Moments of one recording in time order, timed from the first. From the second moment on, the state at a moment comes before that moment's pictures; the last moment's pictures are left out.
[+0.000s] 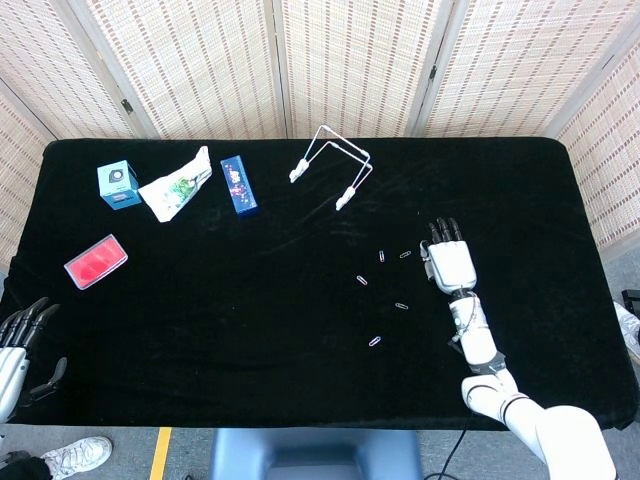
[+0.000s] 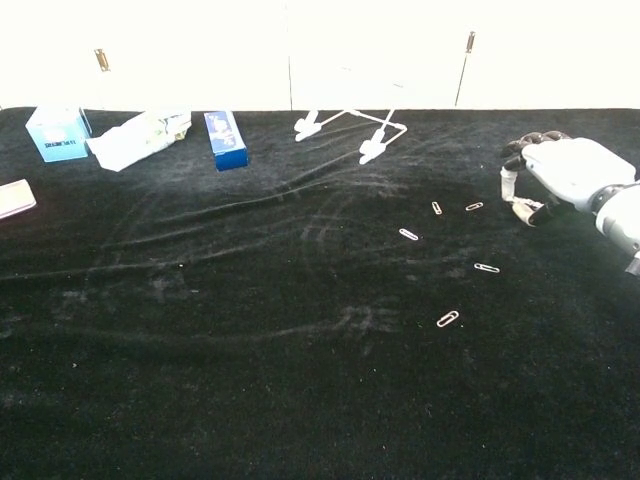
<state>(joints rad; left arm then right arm) -0.08 -1.03 0.00 -1.61 1.56 1.48 -0.22 0.67 -1.89 0.21 -0.61 -1.29 1.01 -0.11</state>
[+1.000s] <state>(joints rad) -0.08 -1.03 0.00 -1.61 1.56 1.48 -0.22 0.65 -1.84 0.23 -0.73 -1.31 1.11 -0.17</state>
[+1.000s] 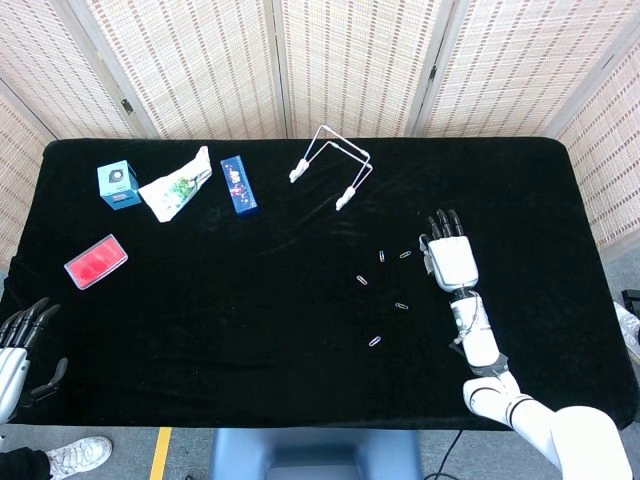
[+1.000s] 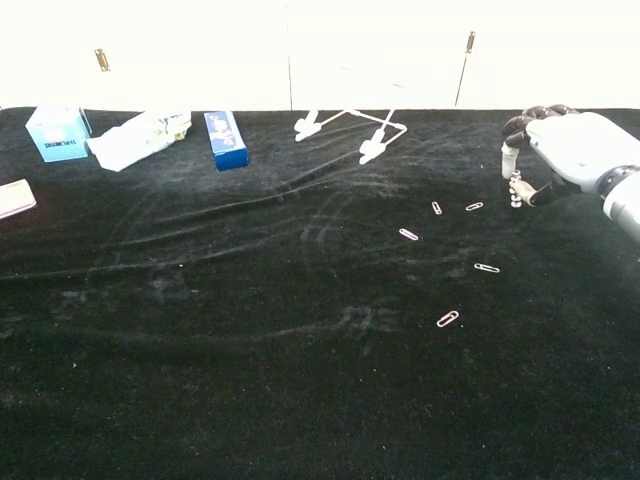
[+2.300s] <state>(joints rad) -0.08 -1.03 0.00 -1.61 1.56 1.48 -0.24 0.71 -1.90 0.26 -0.68 -1.30 1.09 -0.13</state>
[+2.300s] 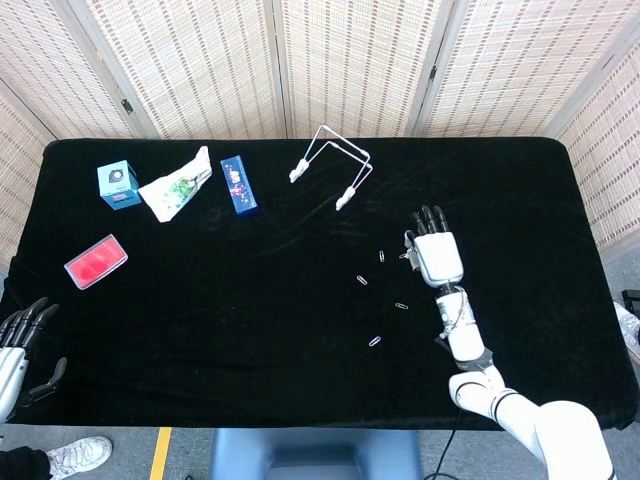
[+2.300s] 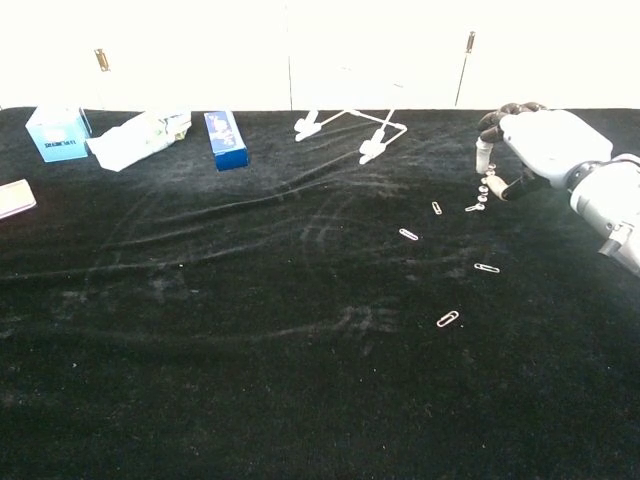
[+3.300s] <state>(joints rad) -0.07 -1.02 0.00 -1.61 1.57 1.49 -0.27 0.76 -1.93 0.27 -0.72 -1.30 1.09 -0.15</state>
